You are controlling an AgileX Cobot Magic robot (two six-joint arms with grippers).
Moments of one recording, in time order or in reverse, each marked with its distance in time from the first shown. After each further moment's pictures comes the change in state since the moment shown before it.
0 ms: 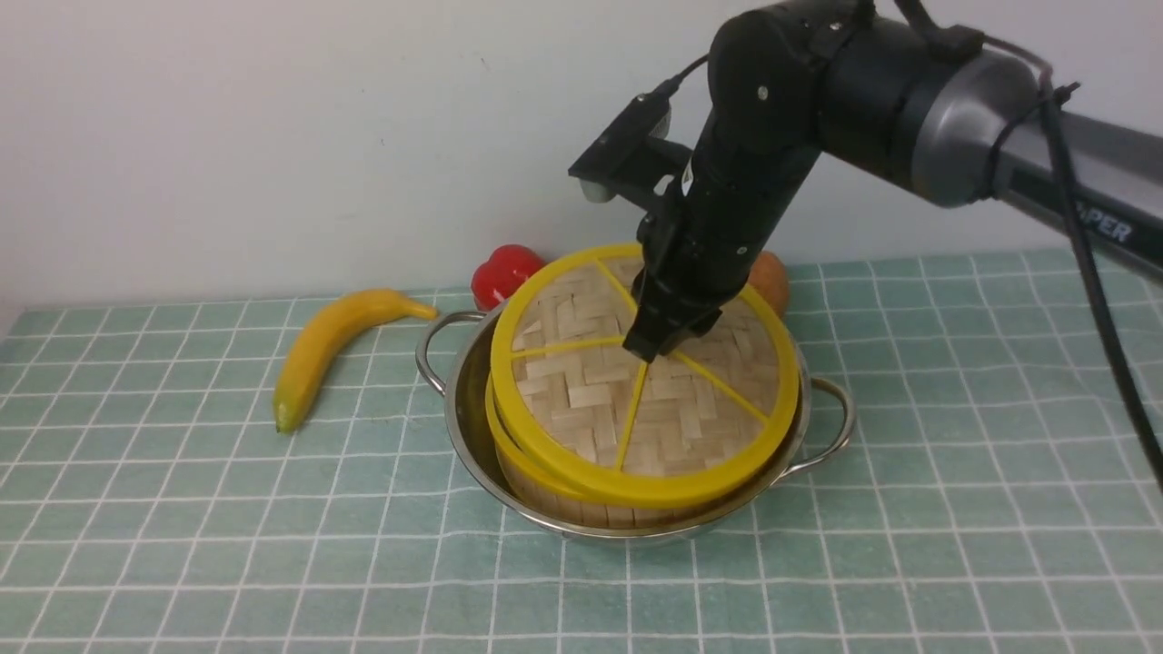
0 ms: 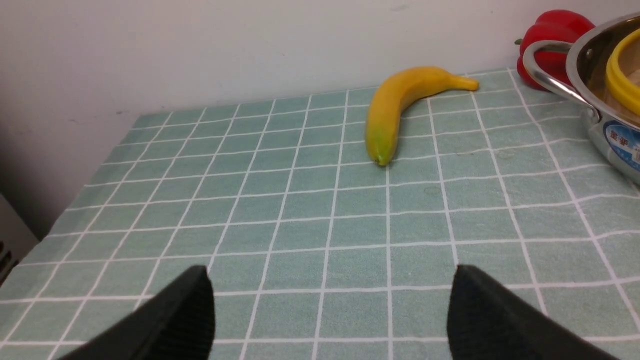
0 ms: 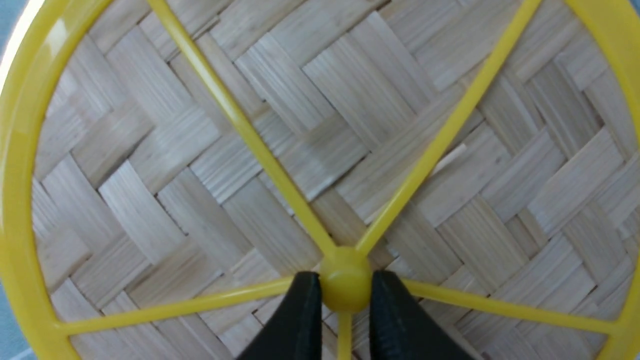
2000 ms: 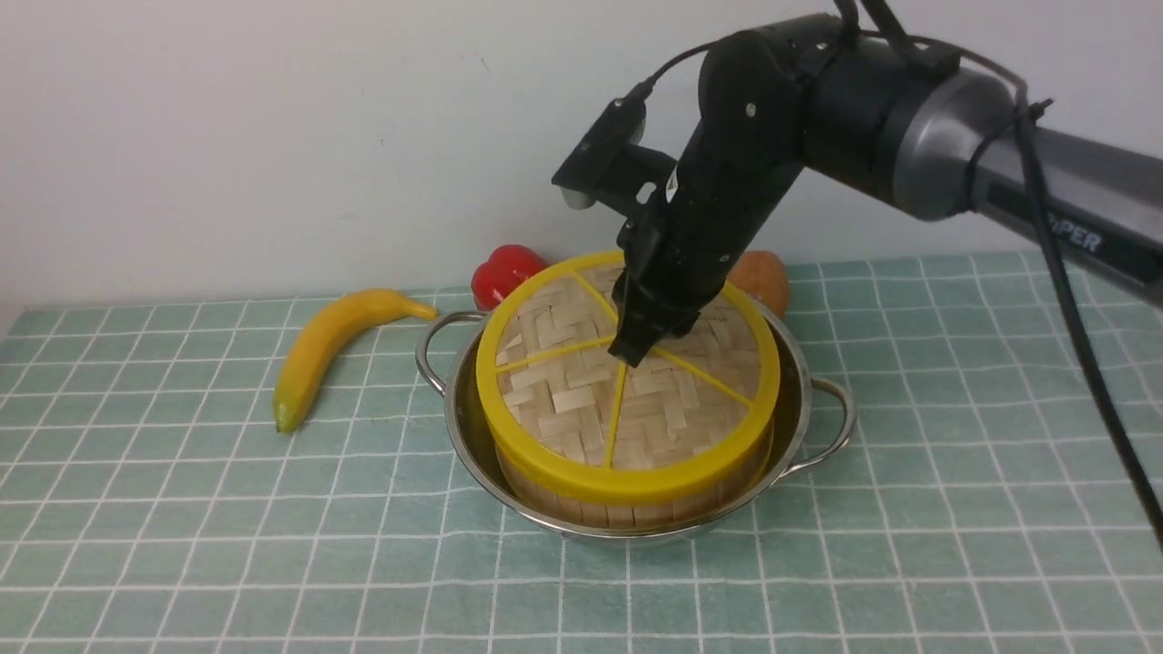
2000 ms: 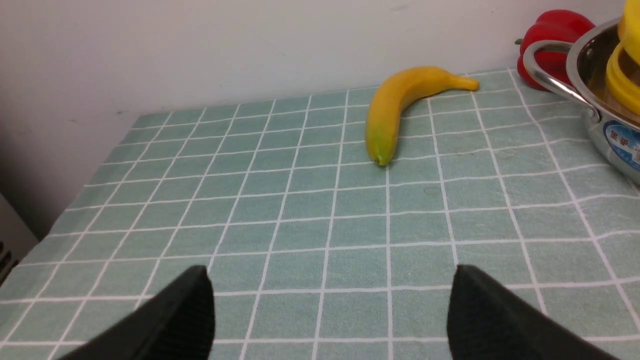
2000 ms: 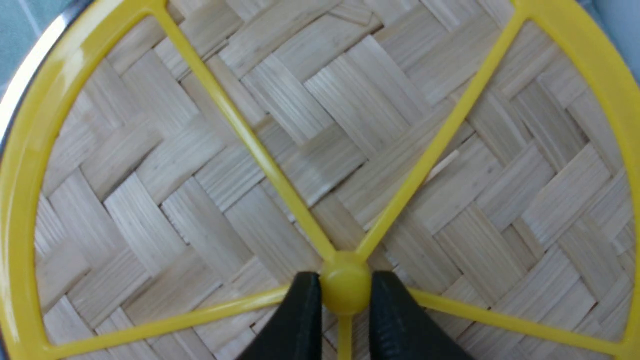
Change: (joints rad) right arm 0.000 0.034 0.000 0.040 -0.084 -0.082; left arm 0.000 0.000 0.000 0.000 0.000 0.000
